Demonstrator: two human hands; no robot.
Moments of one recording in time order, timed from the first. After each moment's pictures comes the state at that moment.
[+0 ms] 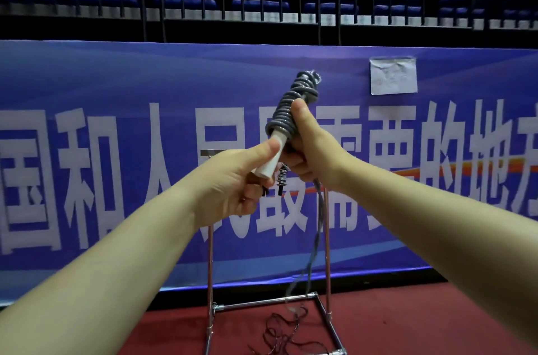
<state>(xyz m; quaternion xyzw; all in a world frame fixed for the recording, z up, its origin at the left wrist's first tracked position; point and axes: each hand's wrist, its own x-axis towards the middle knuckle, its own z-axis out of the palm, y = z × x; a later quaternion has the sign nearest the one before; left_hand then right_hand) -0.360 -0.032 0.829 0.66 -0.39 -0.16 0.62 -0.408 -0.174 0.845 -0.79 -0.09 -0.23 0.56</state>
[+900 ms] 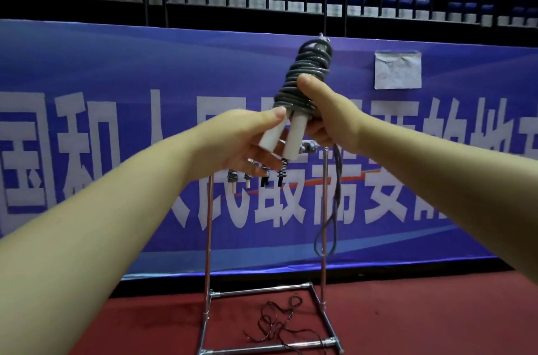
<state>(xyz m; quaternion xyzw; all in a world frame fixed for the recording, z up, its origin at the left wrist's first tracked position) -0.346 -0.029 0.855 0.72 -0.47 -0.11 0.51 -0.410 -0.188 0.872 -0.84 -0.12 -0.25 0.47</state>
